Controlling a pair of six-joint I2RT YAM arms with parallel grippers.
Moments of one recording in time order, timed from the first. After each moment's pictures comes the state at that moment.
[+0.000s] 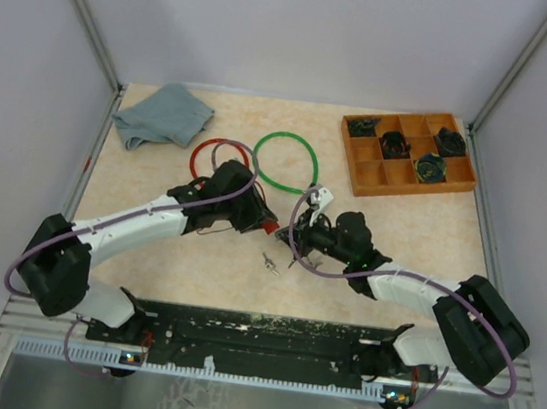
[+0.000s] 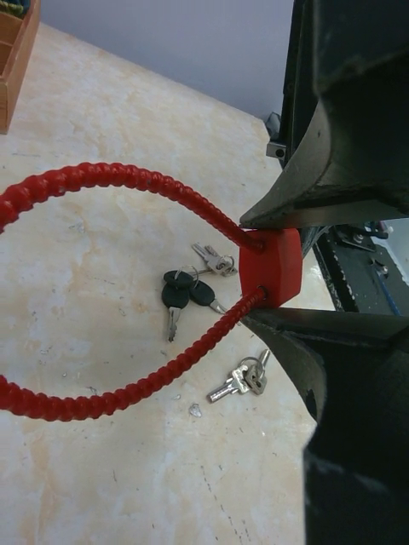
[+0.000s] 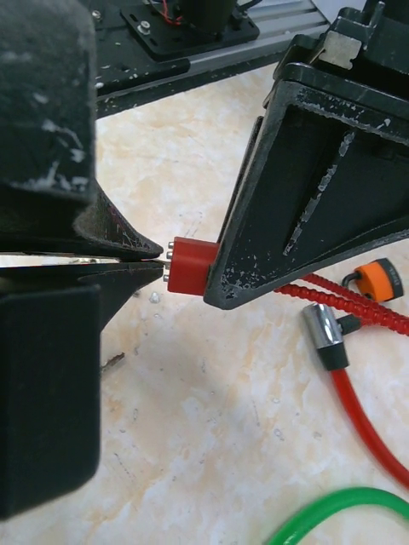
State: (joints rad) left arm -0.76 1.43 0.95 -0.30 0.02 -1.19; right arm 0.70 1.31 0.44 0.63 -0.38 0.28
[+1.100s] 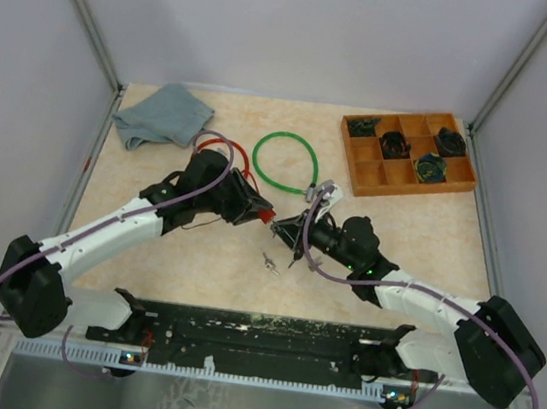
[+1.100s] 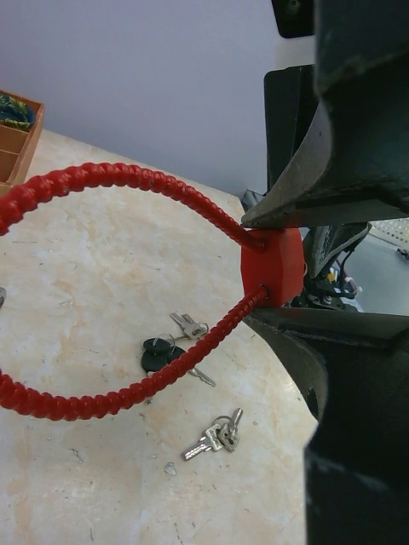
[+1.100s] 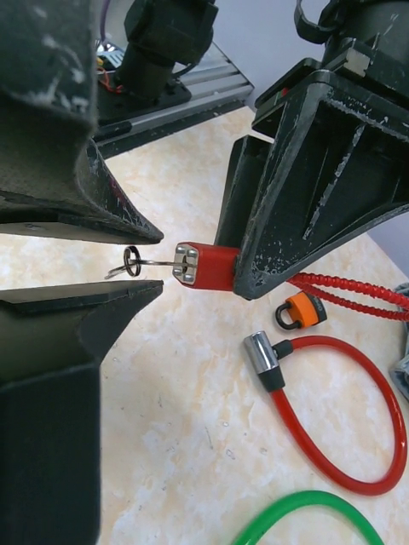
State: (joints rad) left arm -0.65 1.27 0.93 -0.29 0.14 -1.26; right arm 0.76 1.16 0.44 0.65 -0.27 0.43
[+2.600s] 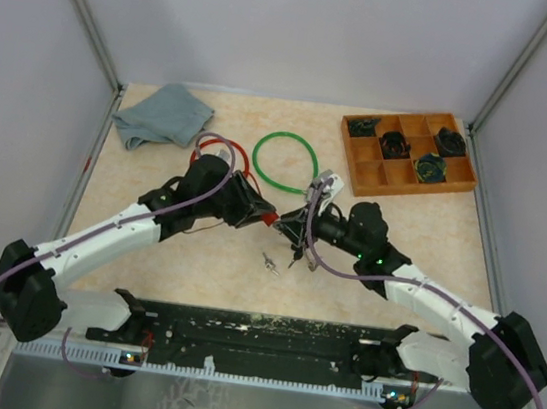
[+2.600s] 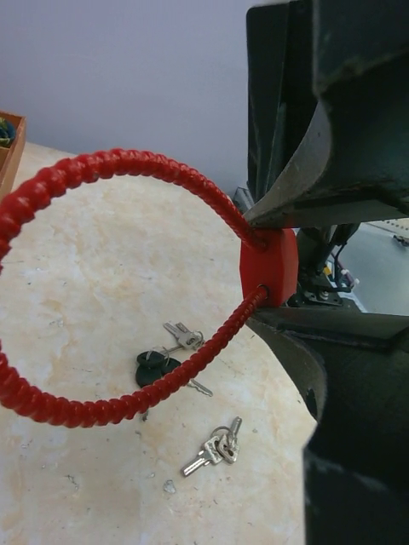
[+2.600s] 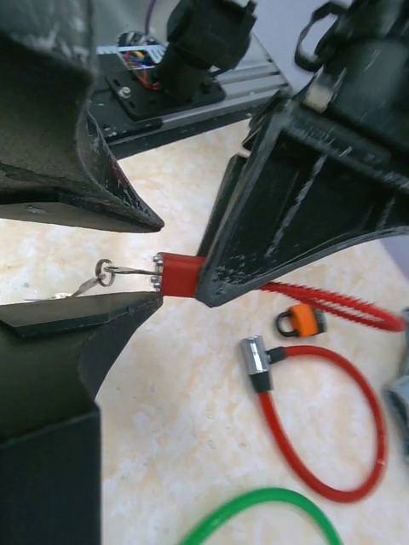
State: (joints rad) left arm -0.70 1.24 0.90 -0.24 0.12 -1.24; right arm 0.69 1.14 0.57 0.41 -0.43 0.29
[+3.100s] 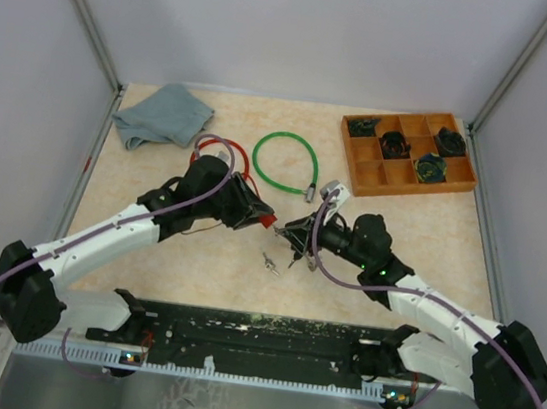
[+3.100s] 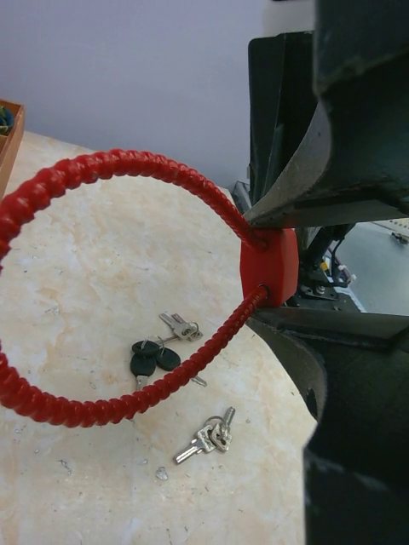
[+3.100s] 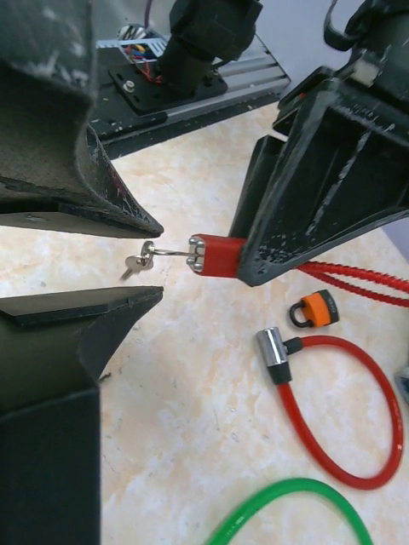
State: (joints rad) left arm -0.70 1.22 0.90 -0.28 0.12 -1.24; right arm 0.69 1.03 0.46 0.45 -0.38 0.31
